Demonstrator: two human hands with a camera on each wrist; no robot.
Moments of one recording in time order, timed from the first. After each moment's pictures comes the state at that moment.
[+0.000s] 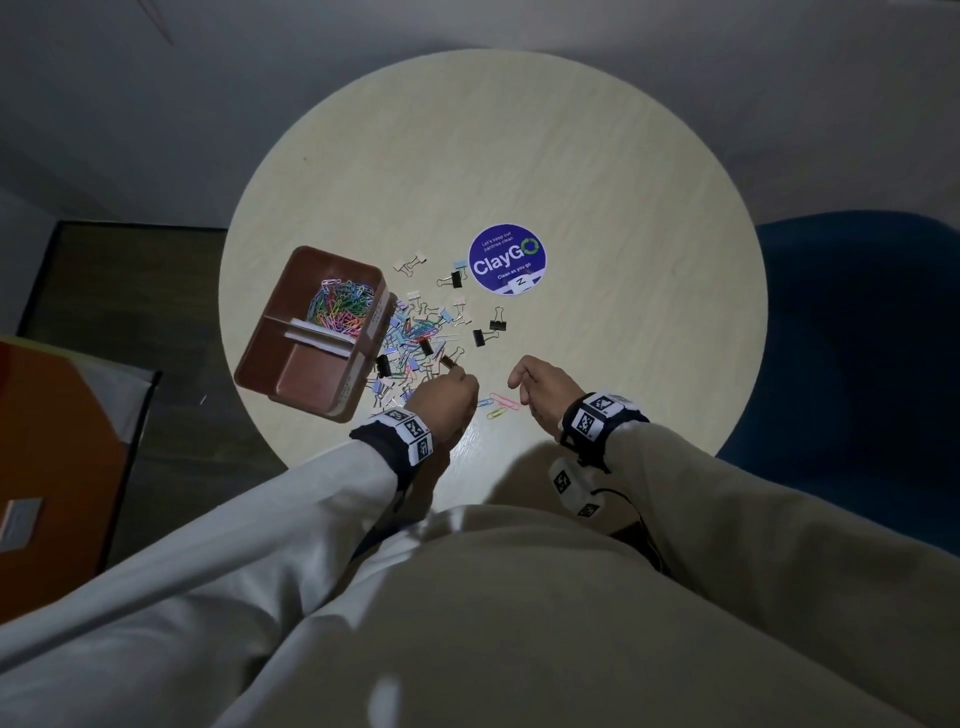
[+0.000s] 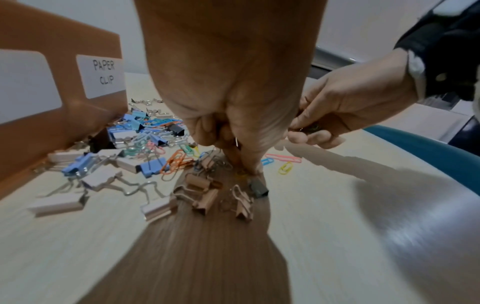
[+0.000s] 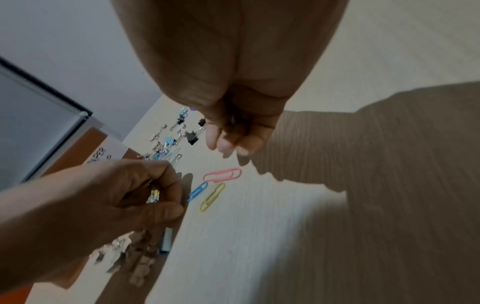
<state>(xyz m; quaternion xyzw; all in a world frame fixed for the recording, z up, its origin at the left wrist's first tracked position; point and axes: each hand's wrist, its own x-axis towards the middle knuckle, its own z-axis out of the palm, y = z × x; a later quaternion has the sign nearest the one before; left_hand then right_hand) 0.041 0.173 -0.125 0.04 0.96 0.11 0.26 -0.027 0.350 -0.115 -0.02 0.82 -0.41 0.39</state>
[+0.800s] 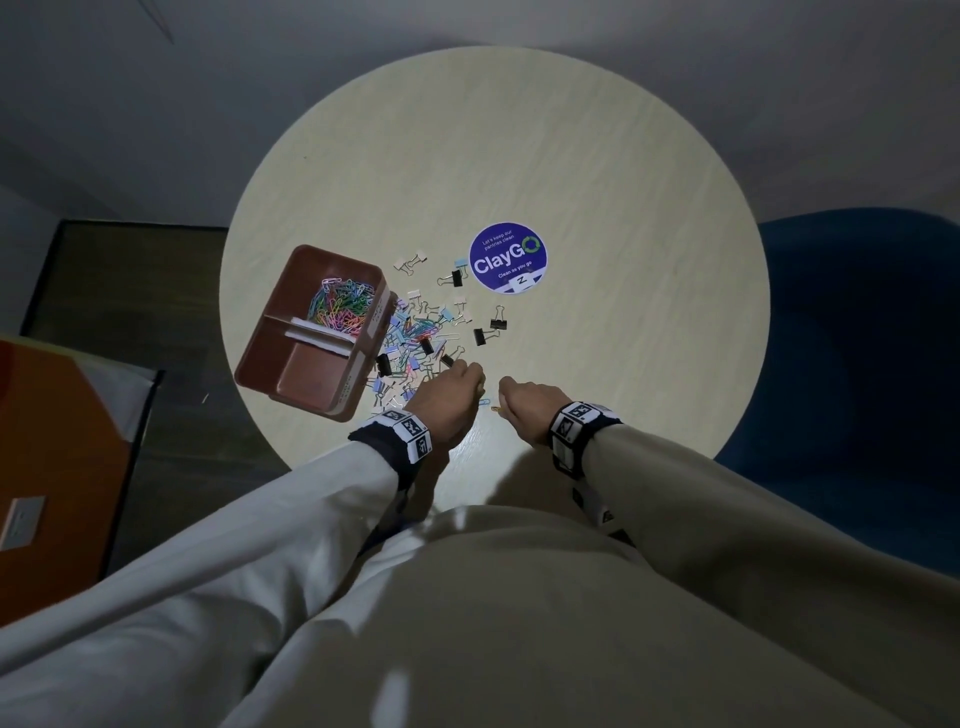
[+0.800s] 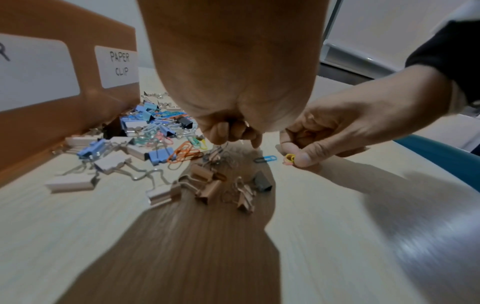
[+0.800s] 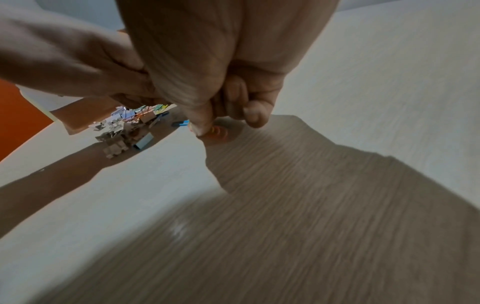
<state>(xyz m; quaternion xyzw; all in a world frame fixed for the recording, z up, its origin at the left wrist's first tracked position) 0.043 0.173 -0.130 0.02 0.96 0.20 0.22 -0.014 0.342 -0.114 -0.33 0.87 -0.05 0.36</state>
